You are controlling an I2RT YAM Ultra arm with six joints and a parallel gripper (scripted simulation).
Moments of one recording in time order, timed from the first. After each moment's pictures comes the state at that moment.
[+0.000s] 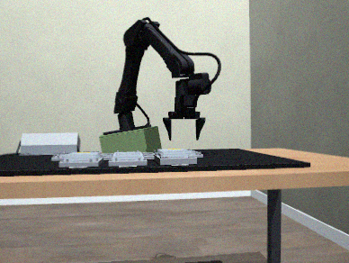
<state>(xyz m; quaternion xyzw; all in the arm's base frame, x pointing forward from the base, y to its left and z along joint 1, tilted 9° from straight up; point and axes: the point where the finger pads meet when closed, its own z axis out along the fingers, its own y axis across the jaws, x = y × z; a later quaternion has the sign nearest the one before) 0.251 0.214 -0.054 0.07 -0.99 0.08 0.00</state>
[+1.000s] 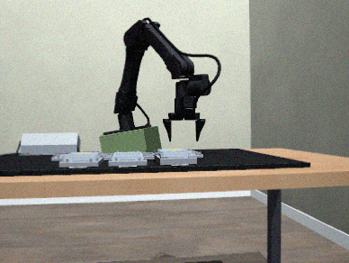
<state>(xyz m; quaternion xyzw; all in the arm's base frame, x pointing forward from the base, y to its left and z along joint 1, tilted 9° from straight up) 0.250 0.213 -0.058 0.07 -0.99 0.08 0.00</state>
